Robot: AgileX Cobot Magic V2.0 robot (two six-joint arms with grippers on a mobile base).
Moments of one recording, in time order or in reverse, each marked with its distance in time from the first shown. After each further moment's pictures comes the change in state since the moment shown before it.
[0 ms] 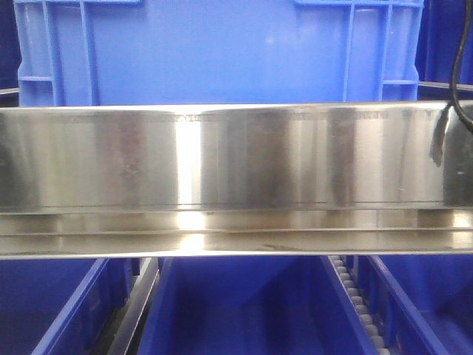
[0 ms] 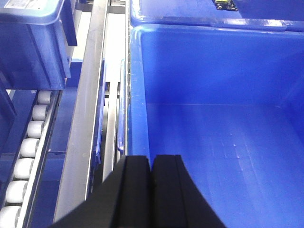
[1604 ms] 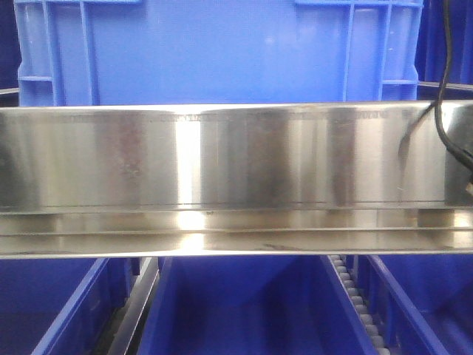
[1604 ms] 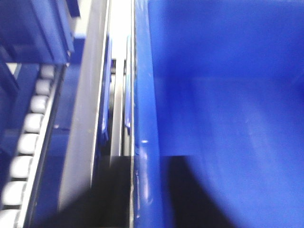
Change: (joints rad) left arm -0.014 0.044 0.000 0.002 0.074 0.007; right arm 0.000 0.083 -0.002 0.025 0.009 0.072
